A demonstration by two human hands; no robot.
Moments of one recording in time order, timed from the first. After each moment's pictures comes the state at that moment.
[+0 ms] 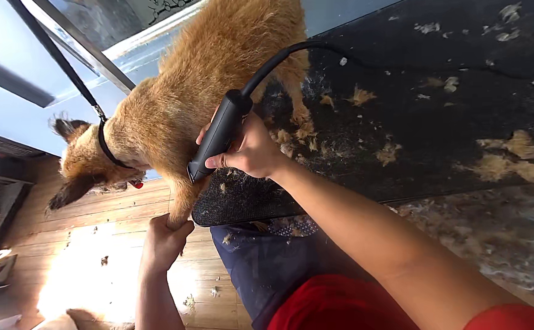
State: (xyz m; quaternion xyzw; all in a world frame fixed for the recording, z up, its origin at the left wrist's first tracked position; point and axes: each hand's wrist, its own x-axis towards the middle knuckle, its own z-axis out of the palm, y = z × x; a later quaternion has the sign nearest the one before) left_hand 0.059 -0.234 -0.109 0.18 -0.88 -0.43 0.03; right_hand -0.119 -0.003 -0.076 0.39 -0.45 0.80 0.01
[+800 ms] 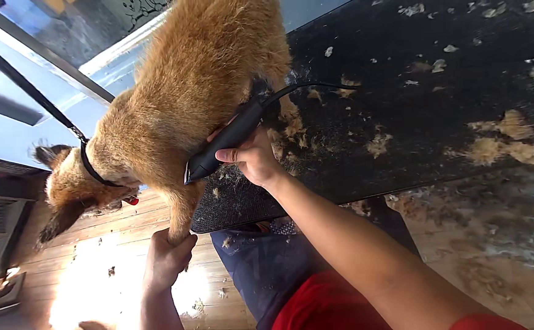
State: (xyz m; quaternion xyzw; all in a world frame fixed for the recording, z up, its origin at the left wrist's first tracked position) left_hand 0.066 -0.218 -0.114 0.13 -0.82 -0.55 -0.01; right_hand -0.117 0.006 -0.118 0.20 -0.28 0.94 -0.04
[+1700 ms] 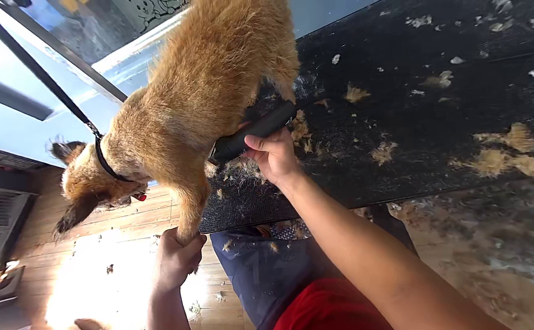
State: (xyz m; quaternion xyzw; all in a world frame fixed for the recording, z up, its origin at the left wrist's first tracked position) left_hand 0.066 -0.202 -0.112 0.11 -0.76 -0.64 -0.03; right_hand -0.125 0.027 -0.128 0.12 -0.23 0.97 -0.02
